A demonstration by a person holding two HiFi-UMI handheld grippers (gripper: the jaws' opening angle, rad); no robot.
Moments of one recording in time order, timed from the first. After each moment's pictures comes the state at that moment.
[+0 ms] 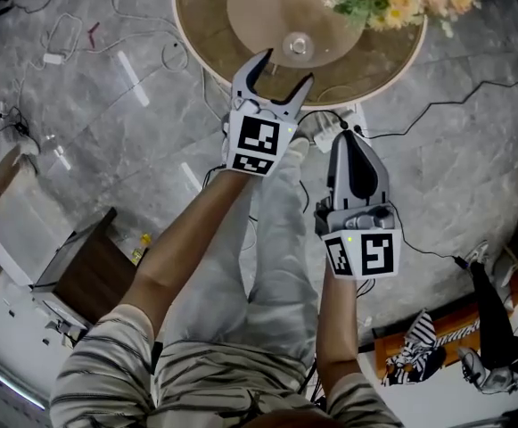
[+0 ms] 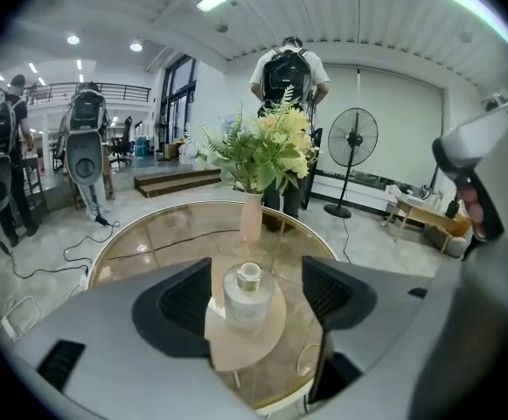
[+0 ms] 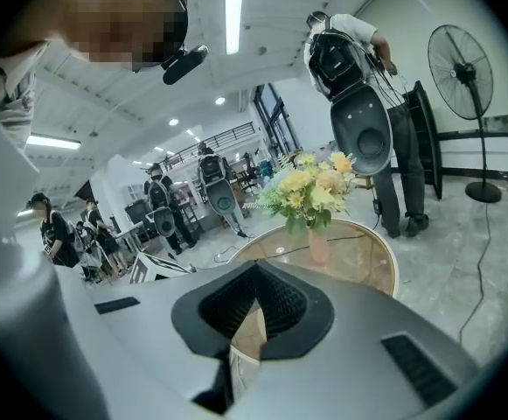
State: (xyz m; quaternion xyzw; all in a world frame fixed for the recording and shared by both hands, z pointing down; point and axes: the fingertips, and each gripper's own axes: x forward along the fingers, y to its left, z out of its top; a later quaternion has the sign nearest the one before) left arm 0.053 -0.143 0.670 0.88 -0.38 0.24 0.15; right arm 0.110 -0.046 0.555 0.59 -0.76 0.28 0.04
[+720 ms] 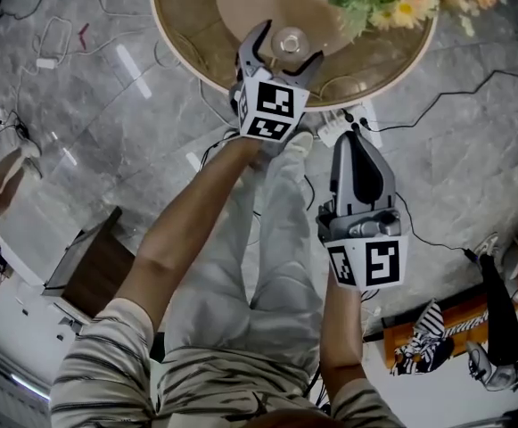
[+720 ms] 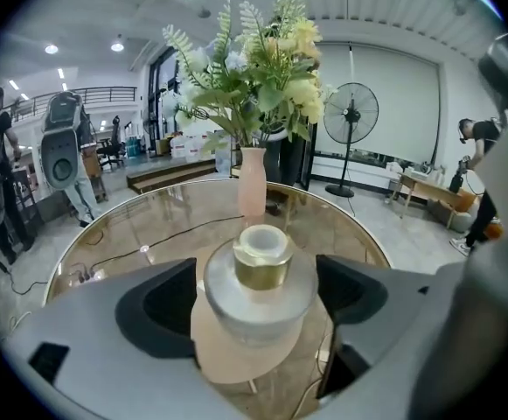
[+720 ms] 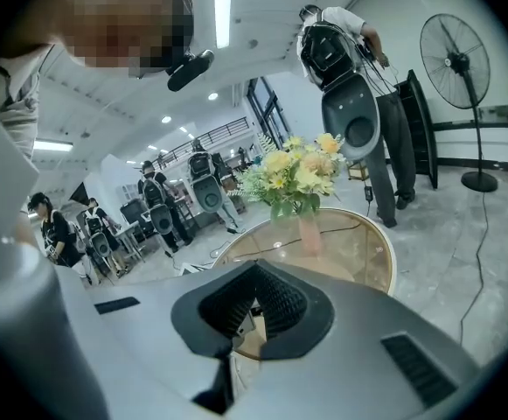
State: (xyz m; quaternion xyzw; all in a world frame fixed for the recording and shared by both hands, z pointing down) left arm 0.083 -0.186 0.762 0.87 -0.37 0.30 0.13; right arm 0.124 -0.057 0.594 0.59 -0.75 0.30 0.04
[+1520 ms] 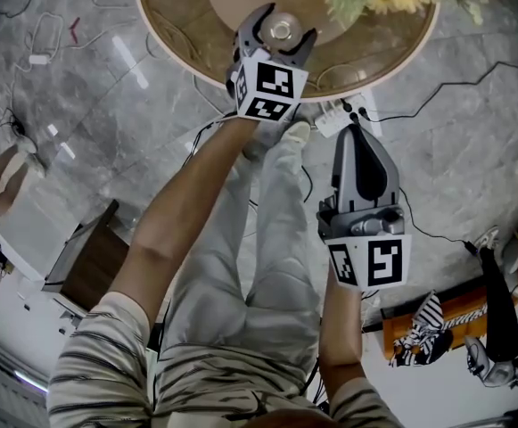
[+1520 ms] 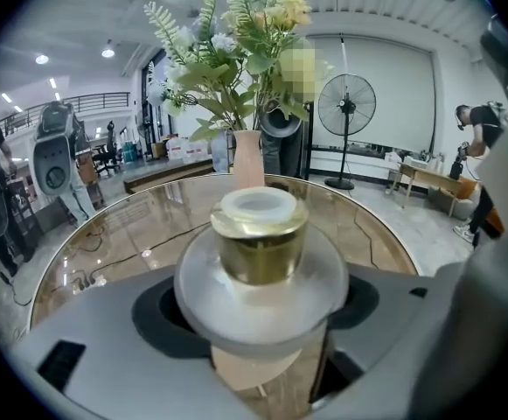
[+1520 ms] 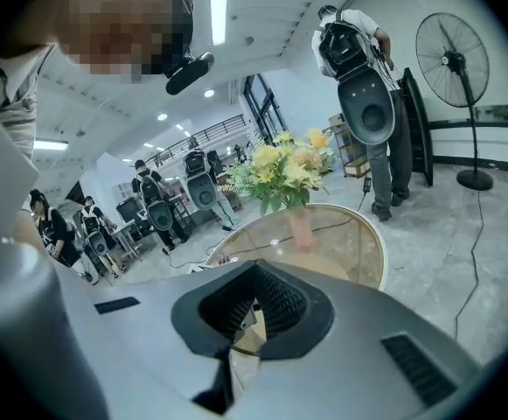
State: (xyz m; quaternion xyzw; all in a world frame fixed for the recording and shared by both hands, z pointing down) left arm 0.094 -0.196 0.791 0.87 -0.37 0.31 0.10; right arm 0.138 -0.052 0.608 0.60 -0.74 0.31 0.05
